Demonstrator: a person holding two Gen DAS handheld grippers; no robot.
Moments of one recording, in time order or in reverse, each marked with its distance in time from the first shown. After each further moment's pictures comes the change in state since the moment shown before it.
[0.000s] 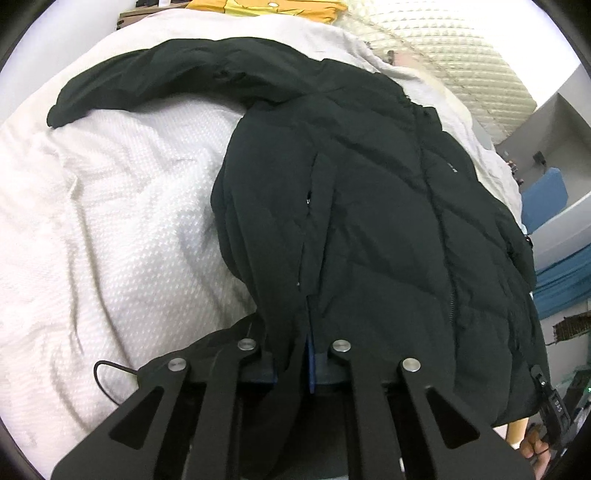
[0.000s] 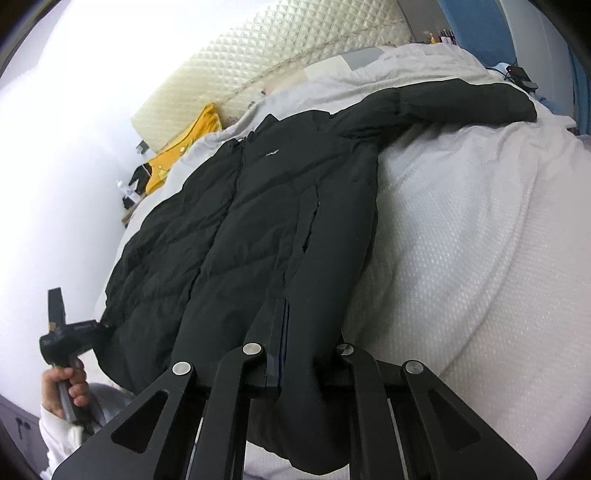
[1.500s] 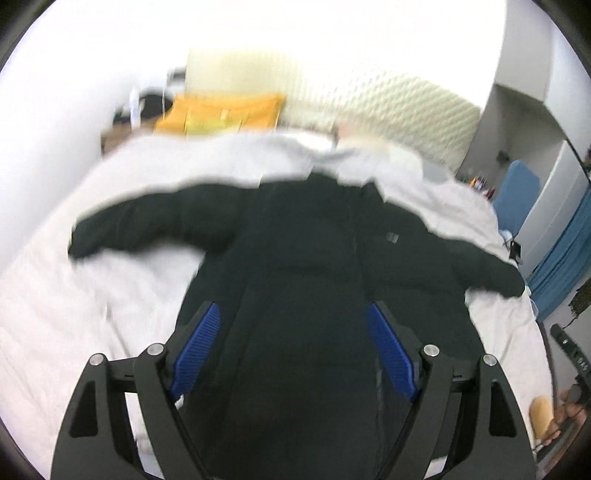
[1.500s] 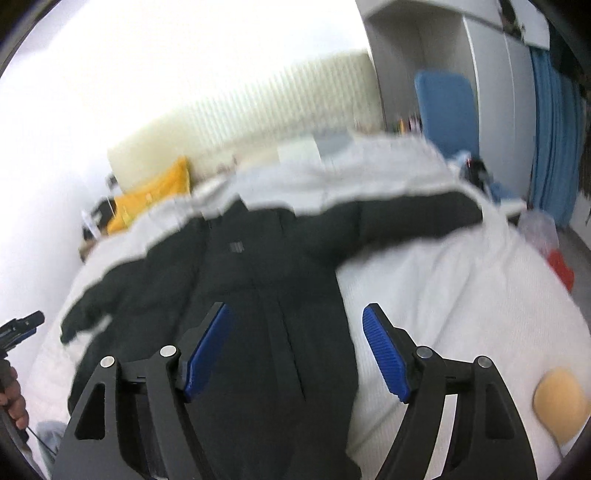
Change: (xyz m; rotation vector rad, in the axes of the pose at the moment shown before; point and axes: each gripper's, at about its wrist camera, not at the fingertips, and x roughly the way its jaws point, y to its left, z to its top) left arm -0.111 -0.113 0.015 0.250 -0.408 0.041; right arm -0.065 0.030 0.069 -0.114 -0.315 -0.222
